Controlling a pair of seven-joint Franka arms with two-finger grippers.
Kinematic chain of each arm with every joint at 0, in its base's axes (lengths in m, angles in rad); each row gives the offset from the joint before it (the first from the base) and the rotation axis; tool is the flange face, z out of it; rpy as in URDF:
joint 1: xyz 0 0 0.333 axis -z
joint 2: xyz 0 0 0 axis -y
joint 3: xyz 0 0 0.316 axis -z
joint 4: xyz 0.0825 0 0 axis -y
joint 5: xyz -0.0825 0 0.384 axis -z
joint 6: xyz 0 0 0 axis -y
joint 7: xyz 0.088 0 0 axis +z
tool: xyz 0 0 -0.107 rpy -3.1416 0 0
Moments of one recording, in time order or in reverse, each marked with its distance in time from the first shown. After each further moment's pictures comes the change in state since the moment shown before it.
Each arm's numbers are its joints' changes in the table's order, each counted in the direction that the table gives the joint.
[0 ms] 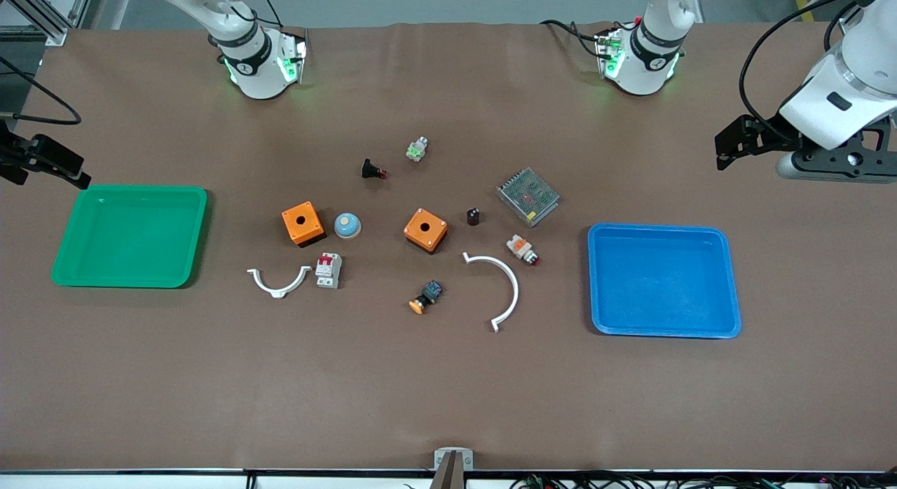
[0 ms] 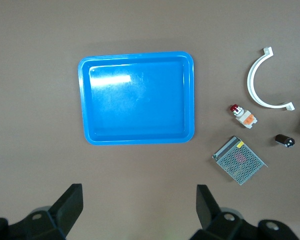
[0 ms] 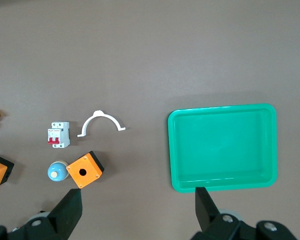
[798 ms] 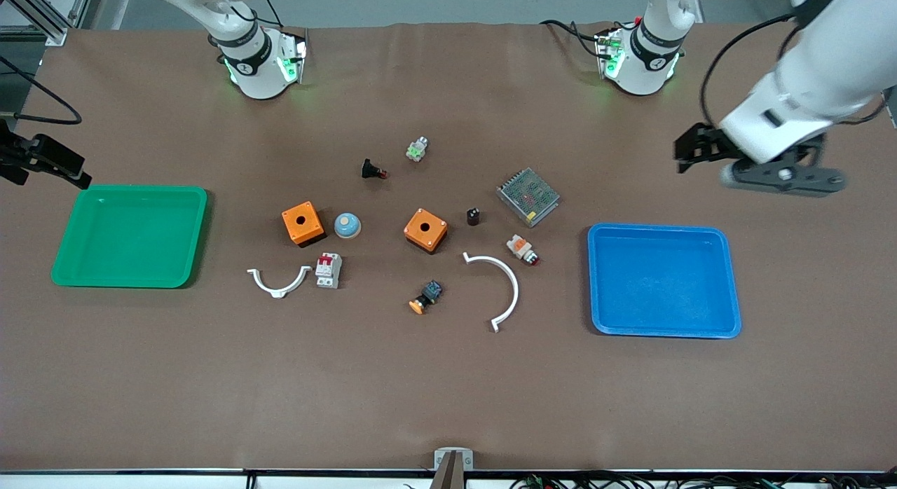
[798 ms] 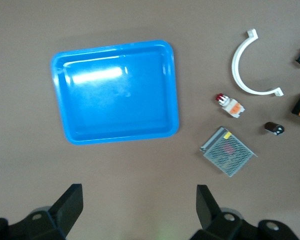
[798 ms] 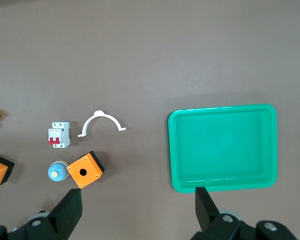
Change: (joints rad) left arm 0.052 -0.068 0.074 -0.011 0.008 0.016 0.068; right arm 0.000 0.000 -0.003 0.001 0.000 0.000 0.000
